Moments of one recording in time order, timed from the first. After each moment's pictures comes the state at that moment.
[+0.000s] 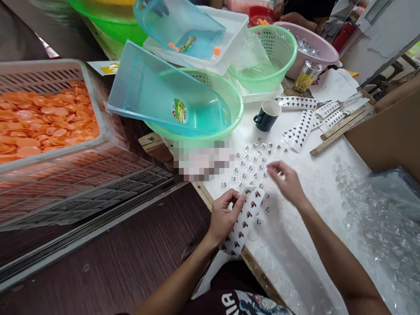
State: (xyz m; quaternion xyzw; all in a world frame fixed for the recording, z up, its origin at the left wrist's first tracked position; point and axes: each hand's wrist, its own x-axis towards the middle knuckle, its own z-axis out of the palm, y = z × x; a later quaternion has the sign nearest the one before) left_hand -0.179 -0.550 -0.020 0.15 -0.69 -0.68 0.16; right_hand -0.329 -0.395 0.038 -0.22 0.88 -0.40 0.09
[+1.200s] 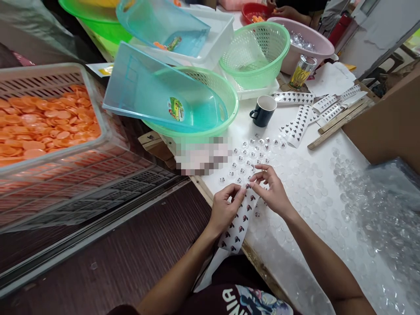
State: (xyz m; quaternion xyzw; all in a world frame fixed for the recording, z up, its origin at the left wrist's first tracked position) left_hand -0.183 -0.547 -0.012 0.15 -0.72 -0.67 0.13; right_hand -0.272 -0.410 0.033 -0.19 0.78 -0.57 0.18
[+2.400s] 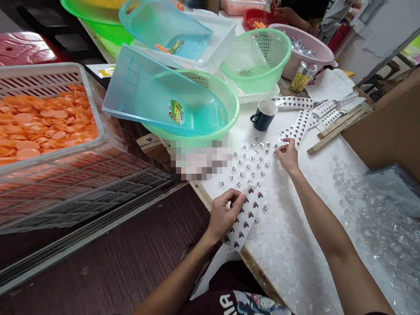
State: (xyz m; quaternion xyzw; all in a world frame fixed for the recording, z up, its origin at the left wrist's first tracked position) left_hand -0.181 -0.547 -0.009 0.15 -0.72 -0.66 0.14; right_hand -0.425 -0.395 -0.012 -0.09 0.89 -0.45 0.02
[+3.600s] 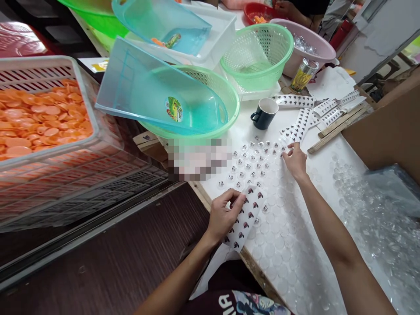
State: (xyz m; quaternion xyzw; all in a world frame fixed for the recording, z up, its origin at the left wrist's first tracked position) left_hand -0.181 -0.548 -0.013 0.14 -0.72 -0.66 0.16; right_hand -0.414 -0.379 0.010 -0.05 0.95 -0.30 -0.02
